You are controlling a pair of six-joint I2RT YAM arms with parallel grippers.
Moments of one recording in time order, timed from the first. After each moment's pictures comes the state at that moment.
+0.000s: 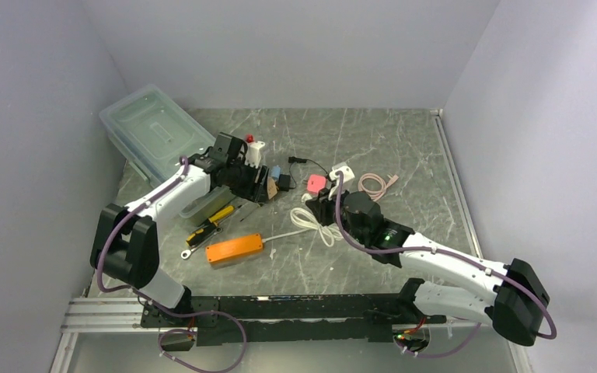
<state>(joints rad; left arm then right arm) -0.41 1.55 1.13 -0.55 0.38 -0.04 0.90 1.04 0.60 0.16 0.25 0.27</state>
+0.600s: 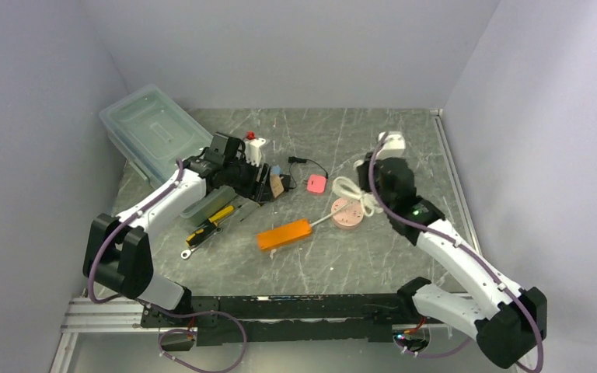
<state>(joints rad) -0.43 1.49 1.11 -0.51 0.48 -0.04 0.57 0.98 0.76 -0.13 0.32 0.25</state>
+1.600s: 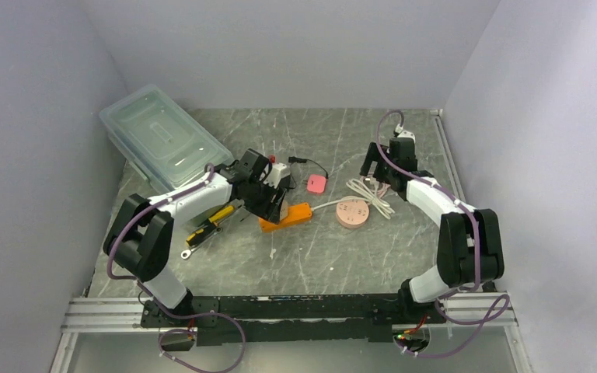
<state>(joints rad) -0.58 1.63 1.10 -0.57 0.29 -0.08 0.12 1.51 0.89 -0.07 0.06 0.37</state>
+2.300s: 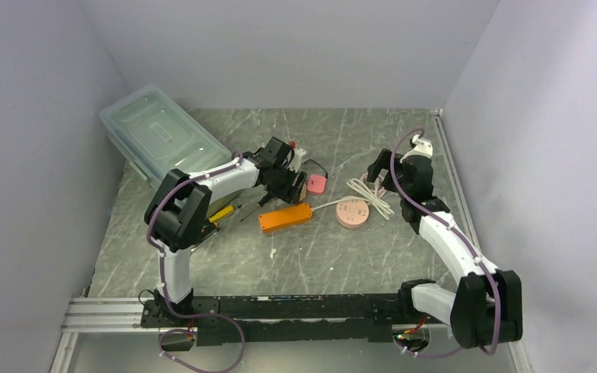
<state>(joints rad) -0.62 1.94 1.37 -0.43 0.23 -0.08 0.12 1.14 0.66 0.05 0.06 0.39</state>
